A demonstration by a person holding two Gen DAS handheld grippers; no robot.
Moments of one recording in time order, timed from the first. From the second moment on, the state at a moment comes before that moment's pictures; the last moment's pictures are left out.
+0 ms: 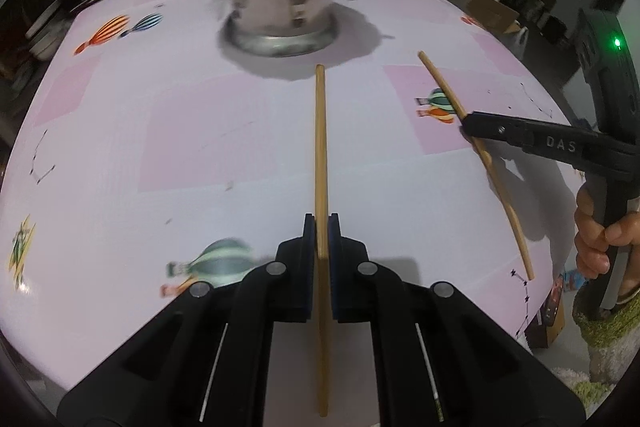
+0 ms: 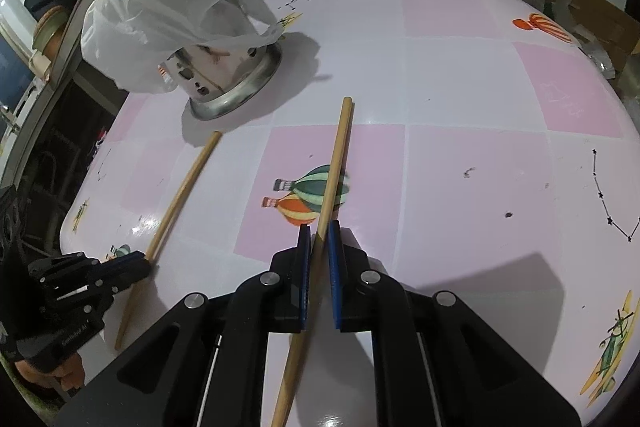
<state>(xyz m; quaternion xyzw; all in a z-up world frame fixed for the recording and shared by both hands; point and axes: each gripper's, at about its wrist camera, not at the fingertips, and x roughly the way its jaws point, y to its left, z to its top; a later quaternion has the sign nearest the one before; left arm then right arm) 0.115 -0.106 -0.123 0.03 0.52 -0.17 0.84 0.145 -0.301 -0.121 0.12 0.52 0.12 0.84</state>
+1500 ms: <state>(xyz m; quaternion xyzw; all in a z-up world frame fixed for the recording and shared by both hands) 0.171 -0.169 -0.115 0.06 0.51 -0.25 0.82 0.191 -0.290 -0.100 0.10 0.53 0.14 0.83</state>
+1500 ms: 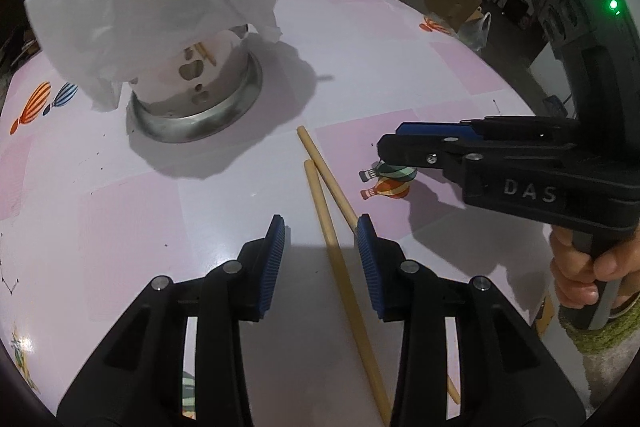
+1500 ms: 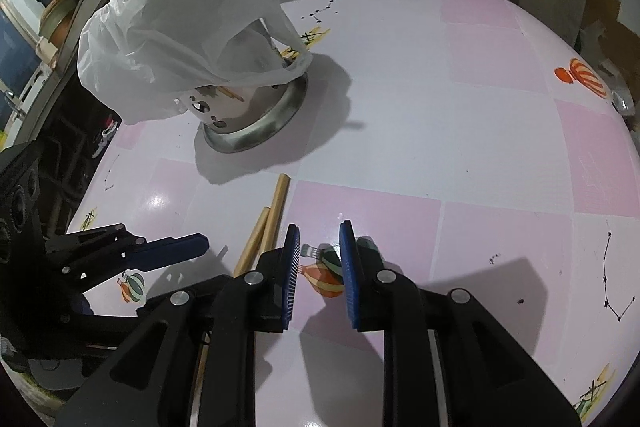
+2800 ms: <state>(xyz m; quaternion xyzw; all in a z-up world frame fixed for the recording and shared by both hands) 0.177 -0.136 -0.123 0.08 0.51 -0.18 0.84 0.193 -0.258 -0.099 0.07 0.53 0.17 0.83</state>
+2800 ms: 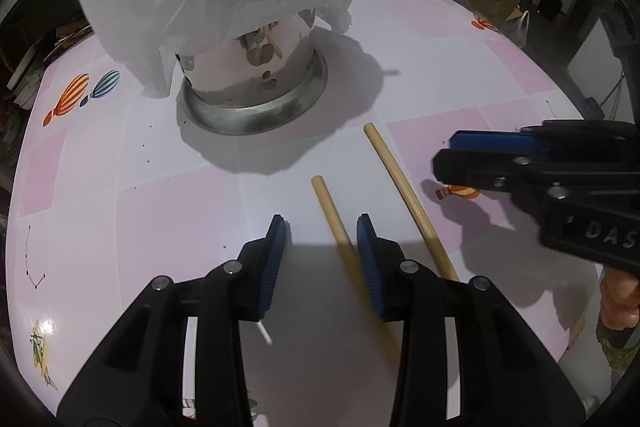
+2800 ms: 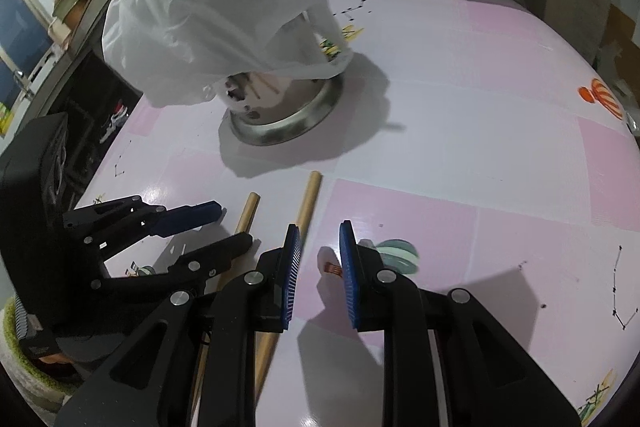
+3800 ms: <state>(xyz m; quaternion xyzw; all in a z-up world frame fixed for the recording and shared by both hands) 0.167 -0.135 -0.121 0.11 0.50 -0.18 0.84 0.198 -0.239 -0.112 0.00 0.54 0.10 0.84</state>
